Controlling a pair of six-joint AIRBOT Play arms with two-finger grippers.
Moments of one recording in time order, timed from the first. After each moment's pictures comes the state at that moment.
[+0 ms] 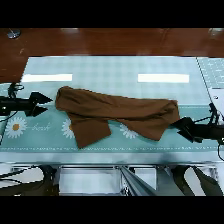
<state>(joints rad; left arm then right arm) 0.51 -1.43 0.85 0.71 -1.10 -1.18 -0.56 -0.79 0.40 -0.94 1.21 1.38</state>
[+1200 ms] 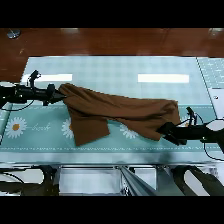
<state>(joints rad) 0.32 -1.57 1.01 0.60 -1.20 -1.09 -0.25 -0.93 0.36 -0.90 1.08 1.47</state>
